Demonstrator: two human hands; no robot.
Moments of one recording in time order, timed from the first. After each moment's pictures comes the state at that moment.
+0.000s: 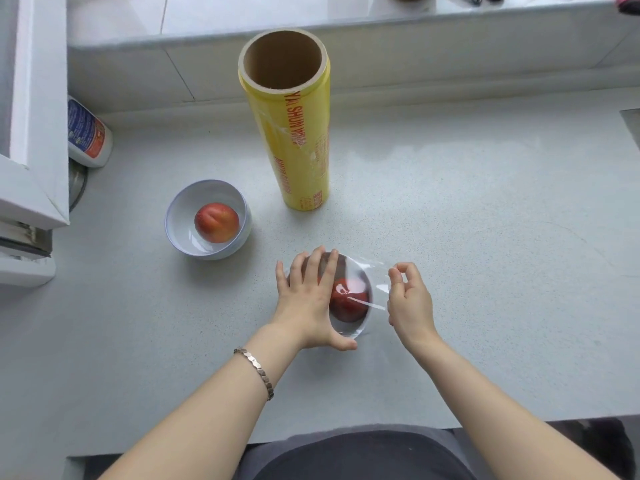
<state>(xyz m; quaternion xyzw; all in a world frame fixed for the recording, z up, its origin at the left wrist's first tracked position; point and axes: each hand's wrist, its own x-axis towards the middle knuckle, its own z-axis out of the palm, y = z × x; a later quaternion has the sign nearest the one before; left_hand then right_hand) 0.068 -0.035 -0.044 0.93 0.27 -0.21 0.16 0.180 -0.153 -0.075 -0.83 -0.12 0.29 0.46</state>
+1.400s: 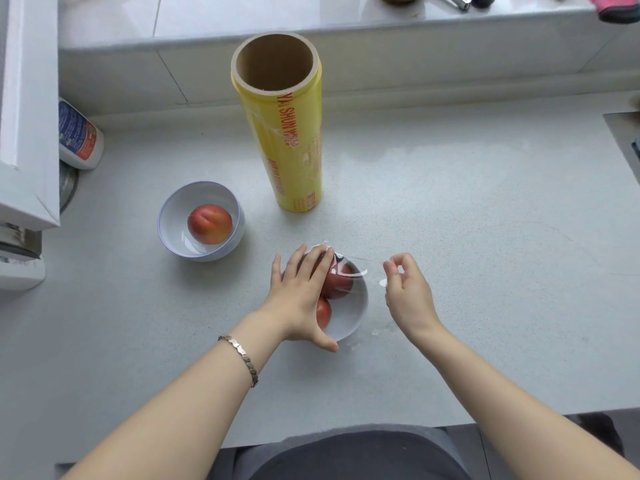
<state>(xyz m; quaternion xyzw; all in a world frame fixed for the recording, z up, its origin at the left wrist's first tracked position) 0.068 -0.019 -0.041 0.94 0.21 -0.22 0.18 0.190 -0.152 -0.051 -0.83 -0.17 0.29 0.45</state>
